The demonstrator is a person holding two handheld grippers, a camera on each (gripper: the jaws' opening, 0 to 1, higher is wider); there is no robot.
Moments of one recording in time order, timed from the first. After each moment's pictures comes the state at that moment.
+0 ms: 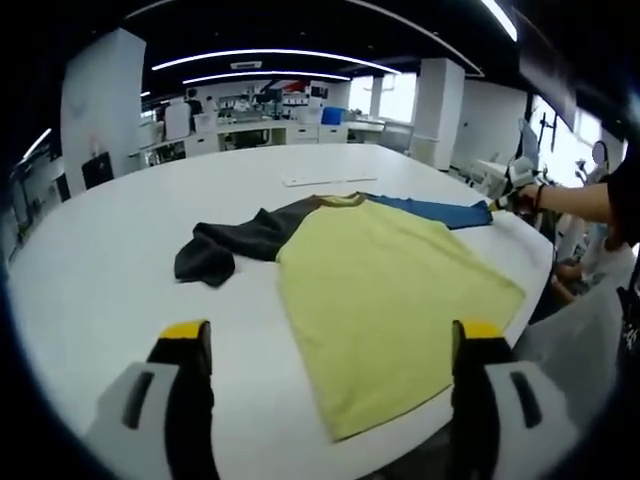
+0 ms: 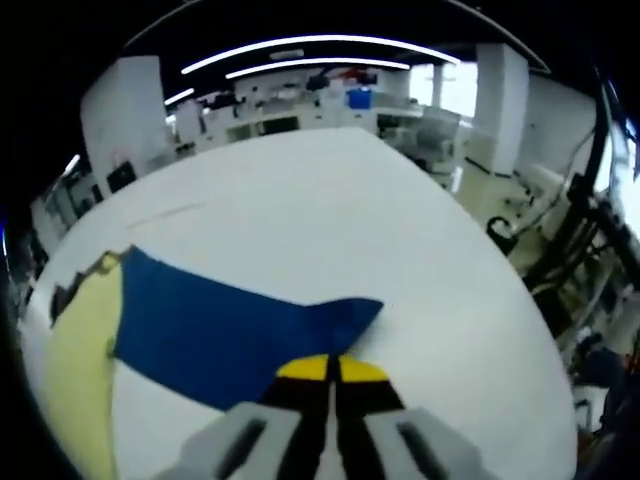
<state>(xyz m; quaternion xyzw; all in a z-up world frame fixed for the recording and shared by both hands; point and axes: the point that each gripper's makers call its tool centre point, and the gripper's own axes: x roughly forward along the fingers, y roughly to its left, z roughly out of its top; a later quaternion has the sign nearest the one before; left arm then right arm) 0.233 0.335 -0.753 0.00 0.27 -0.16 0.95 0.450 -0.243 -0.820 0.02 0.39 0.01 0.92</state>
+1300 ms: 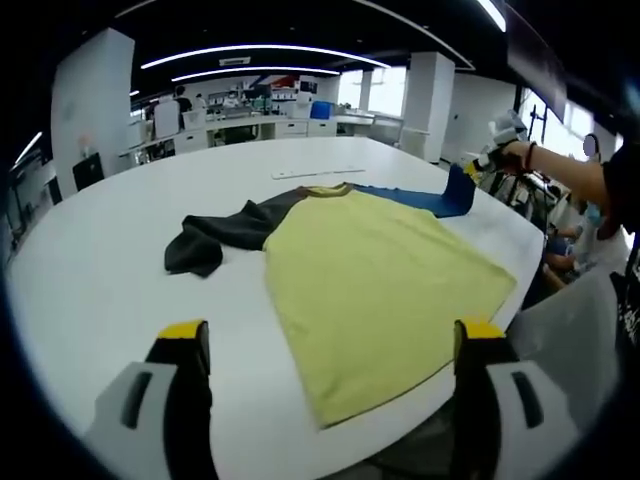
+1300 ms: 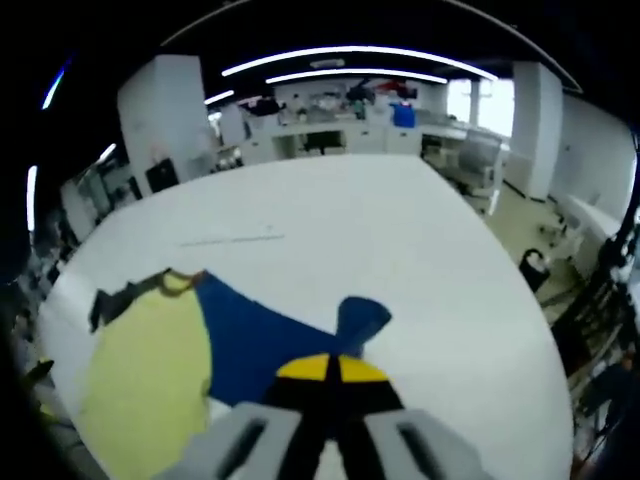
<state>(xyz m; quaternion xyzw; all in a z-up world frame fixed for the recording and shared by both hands) 0.219 0.327 -0.761 0.01 0.28 -0.18 0.94 0.467 -0.137 -0.742 0.01 0.36 0.09 0.93</state>
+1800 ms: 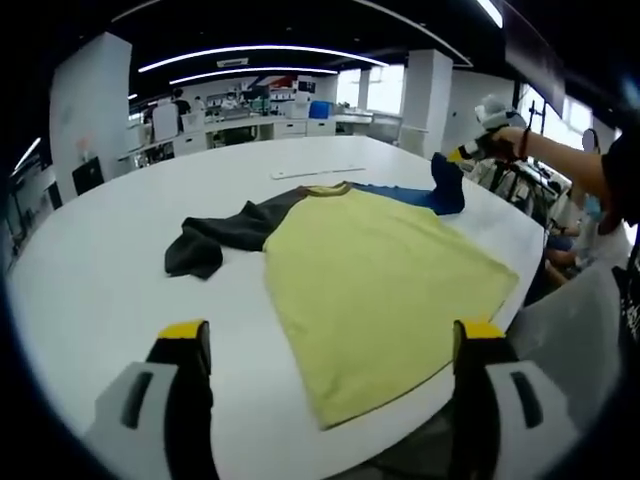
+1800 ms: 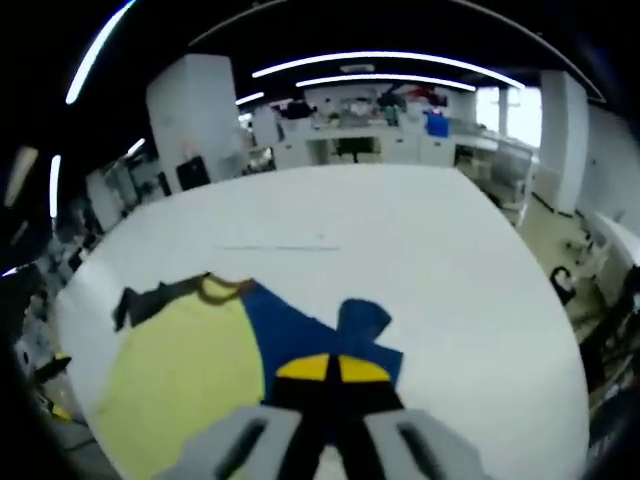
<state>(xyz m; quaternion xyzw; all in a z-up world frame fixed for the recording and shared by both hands) 0.220 0.329 -0.764 0.02 0.28 -0.18 0.94 0.475 -0.065 -0.732 0.01 0.35 0.16 0.92</state>
